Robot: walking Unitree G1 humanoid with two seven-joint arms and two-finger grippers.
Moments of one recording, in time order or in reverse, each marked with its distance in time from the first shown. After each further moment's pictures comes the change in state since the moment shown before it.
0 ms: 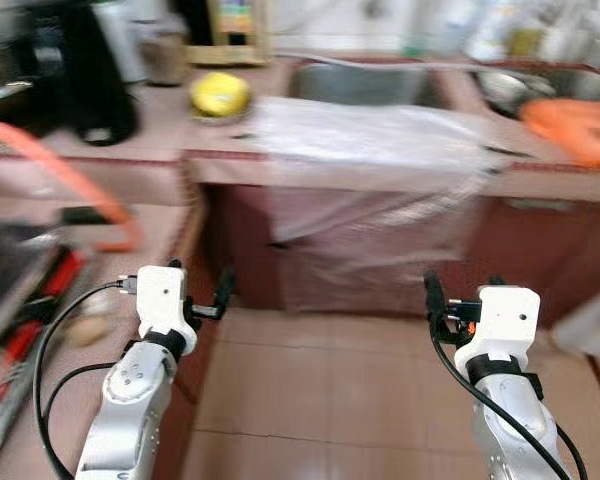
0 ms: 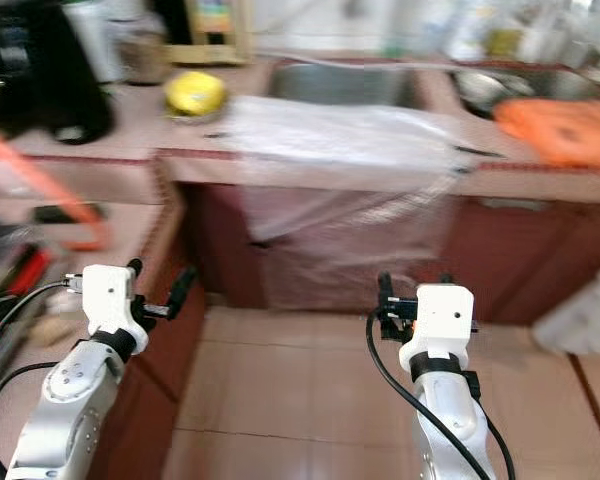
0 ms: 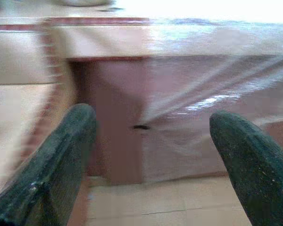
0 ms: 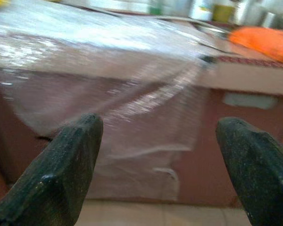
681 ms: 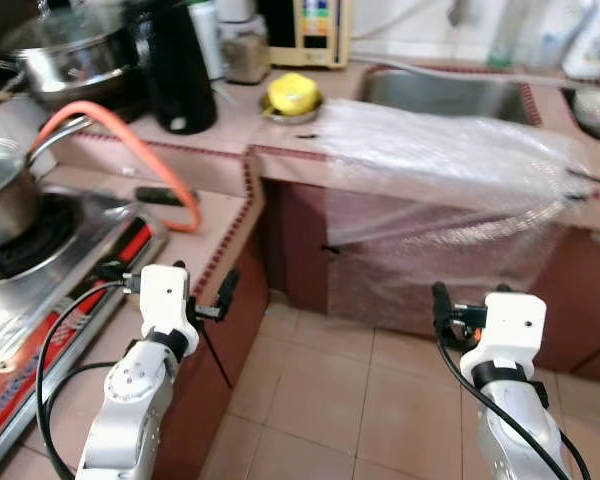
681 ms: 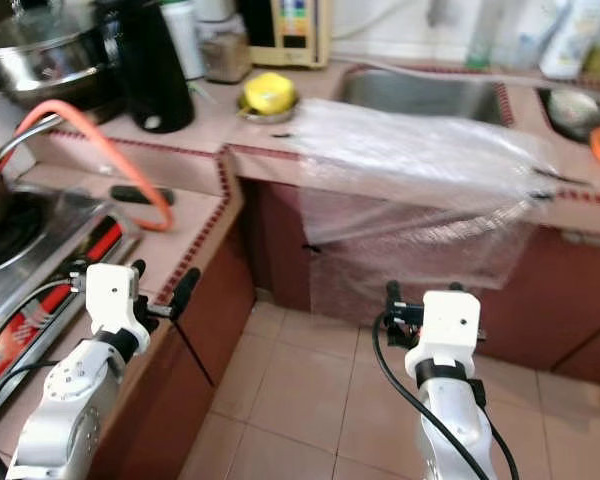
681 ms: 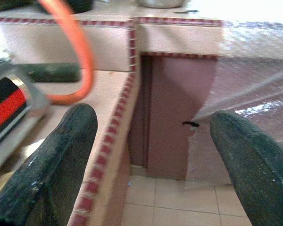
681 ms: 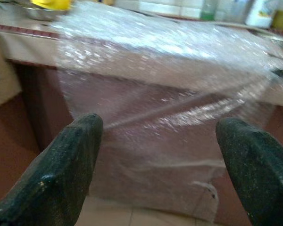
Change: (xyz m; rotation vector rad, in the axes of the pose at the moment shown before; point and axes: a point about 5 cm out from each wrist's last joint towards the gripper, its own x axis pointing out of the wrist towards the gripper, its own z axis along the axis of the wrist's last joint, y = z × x) left arm -0.001 0.005 0.000 0.009 0.015 0.012; right arm -0.003 -0.002 -0.004 0.008 0.015 -0.029
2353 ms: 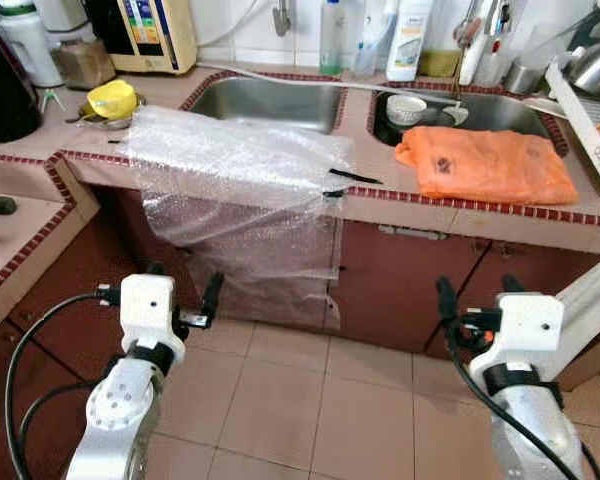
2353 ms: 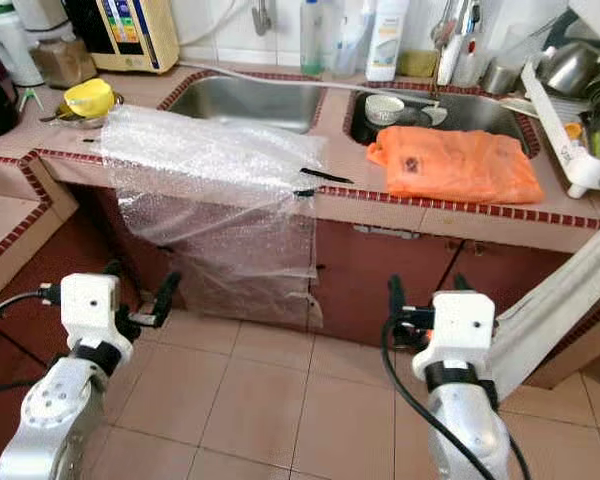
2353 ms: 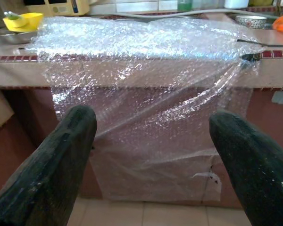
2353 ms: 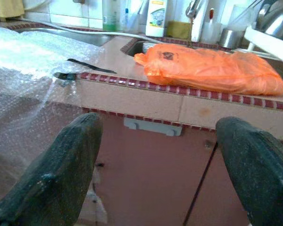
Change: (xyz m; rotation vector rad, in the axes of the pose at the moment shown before) left arm -0.024 0.002 0.013 0.060 -0.056 0.078; right arm -0.007 -0.005 0.009 0.018 -0.062 0.060
